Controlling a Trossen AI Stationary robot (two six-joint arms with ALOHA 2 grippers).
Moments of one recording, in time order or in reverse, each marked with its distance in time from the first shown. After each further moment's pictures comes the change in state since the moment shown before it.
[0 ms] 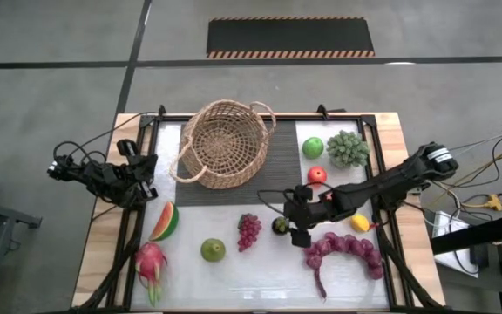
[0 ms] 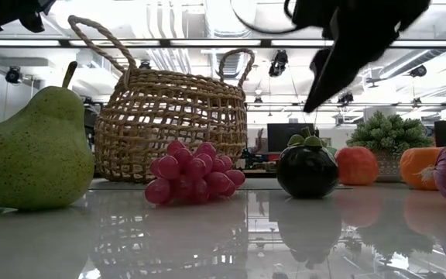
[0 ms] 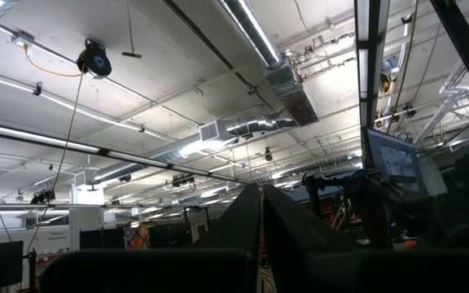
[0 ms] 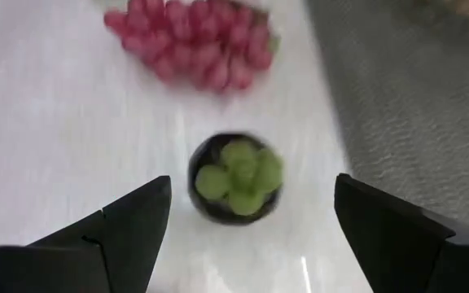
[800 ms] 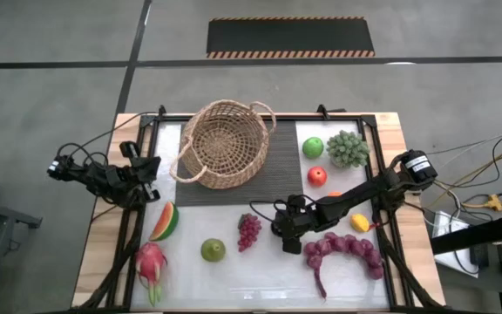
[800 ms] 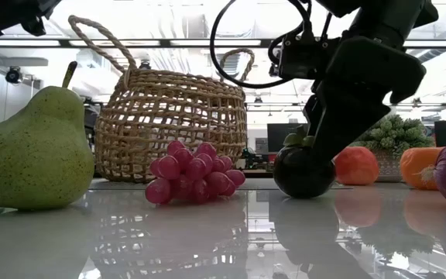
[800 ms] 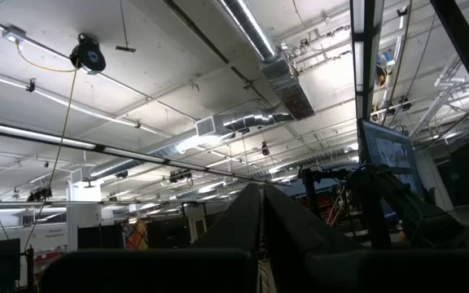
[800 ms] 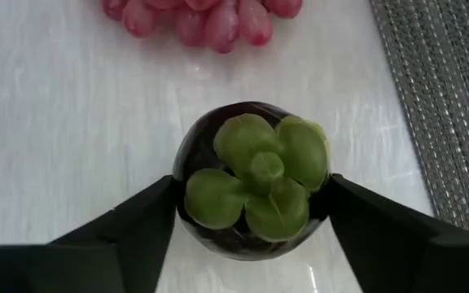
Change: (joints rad) left arm 0.000 0.002 -0.025 -0.001 0.000 -0.007; right arm 0.001 0.186 -0.018 0.138 0.004 0.053
